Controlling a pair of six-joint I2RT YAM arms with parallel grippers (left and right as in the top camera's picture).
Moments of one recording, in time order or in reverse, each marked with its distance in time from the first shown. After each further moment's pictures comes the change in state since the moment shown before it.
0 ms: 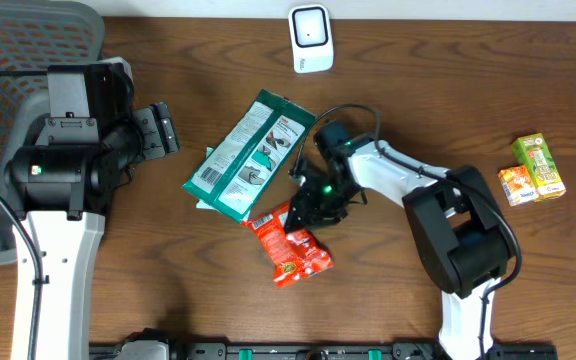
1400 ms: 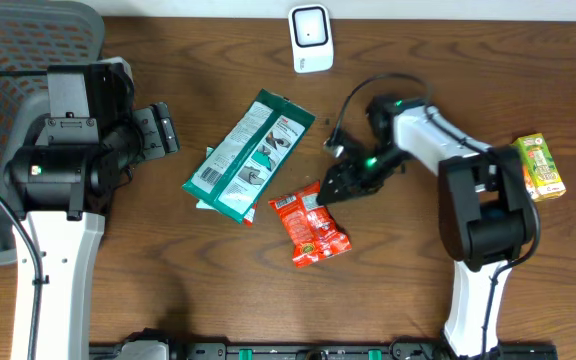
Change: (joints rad) left arm 0.000 0.000 0.000 0.000 0.000 0.000; right arm -0.238 0.077 0.150 -0.224 -0.050 -0.467
